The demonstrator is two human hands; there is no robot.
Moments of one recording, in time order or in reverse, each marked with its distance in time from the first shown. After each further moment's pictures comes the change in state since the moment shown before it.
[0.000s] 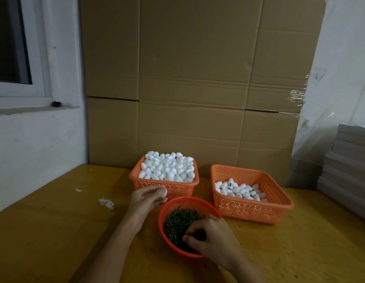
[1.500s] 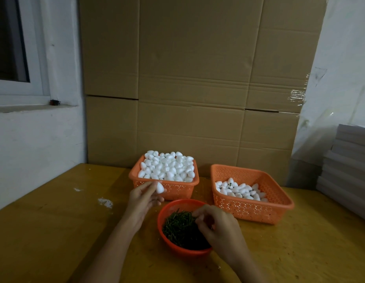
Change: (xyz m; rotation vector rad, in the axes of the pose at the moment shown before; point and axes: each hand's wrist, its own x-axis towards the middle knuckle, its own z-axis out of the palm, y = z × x) left_hand 0.007 -0.004 -0.003 0.000 0.013 0.041; right_hand -0.001 0.004 -0.008 0.147 0.248 0.057
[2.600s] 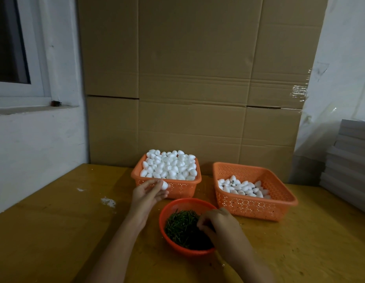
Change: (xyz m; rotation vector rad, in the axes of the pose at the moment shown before) left_hand -0.003 0.006 0.007 -0.054 -0.014 0.057; right_hand 0.000 0.002 0.005 -0.197 -0.166 0.001
